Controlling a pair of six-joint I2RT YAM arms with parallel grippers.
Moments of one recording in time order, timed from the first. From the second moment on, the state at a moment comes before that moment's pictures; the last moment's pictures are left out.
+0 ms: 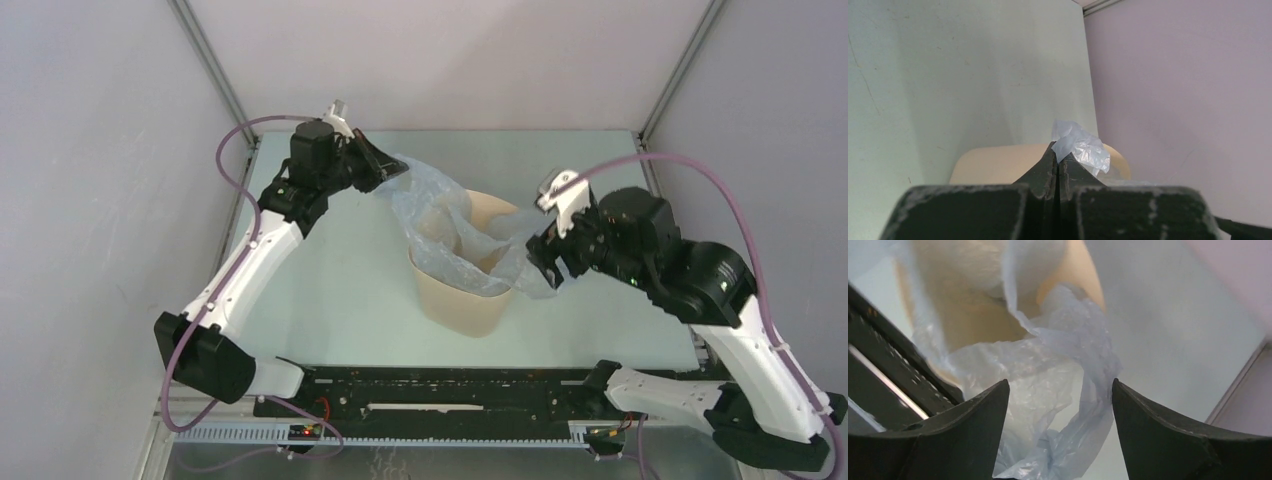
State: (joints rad) left arm -0.35 1.37 1.36 -0.35 0.32 -0.87; right arm 0.75 1.03 1.62 -1.16 0.14 -0.11
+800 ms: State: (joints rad) left arm -0.35 1.31 1.30 -0.31 0.32 -0.90; right arm 0.82 0.94 1.48 -0.96 0.13 -0.75
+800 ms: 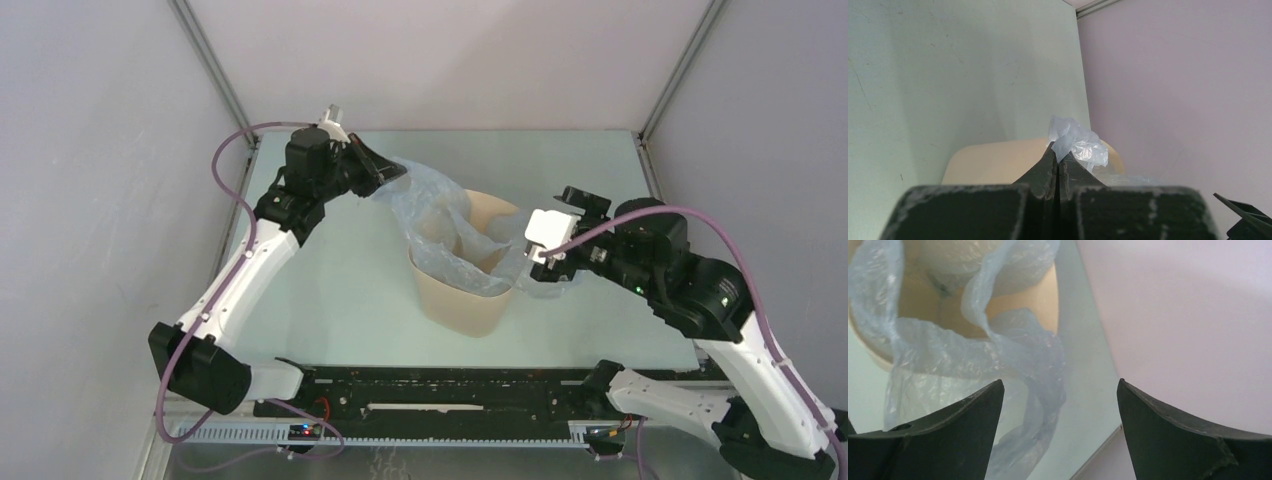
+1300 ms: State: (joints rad) left arm -0.36 1.30 1.29 -0.31 0.32 -0.91; right arm 0.63 1.05 1.40 -0.92 -0.26 -1.00
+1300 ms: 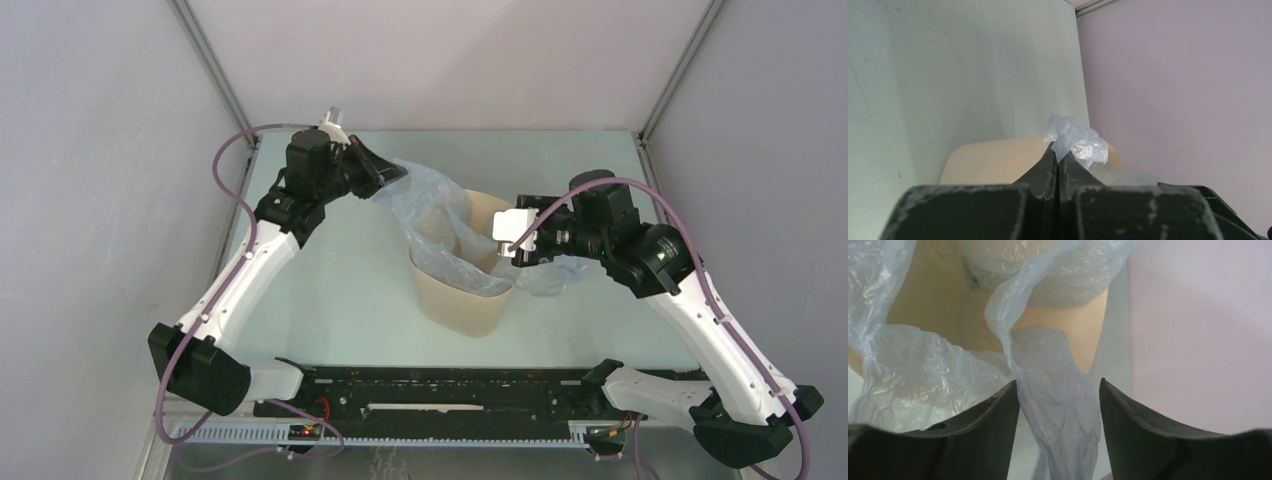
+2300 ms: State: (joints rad) left arm -0.36 1.29 1.29 -0.30 0.24 -0.91; right arm 0.21 1.23 1.46 -0.78 -0.37 0.18
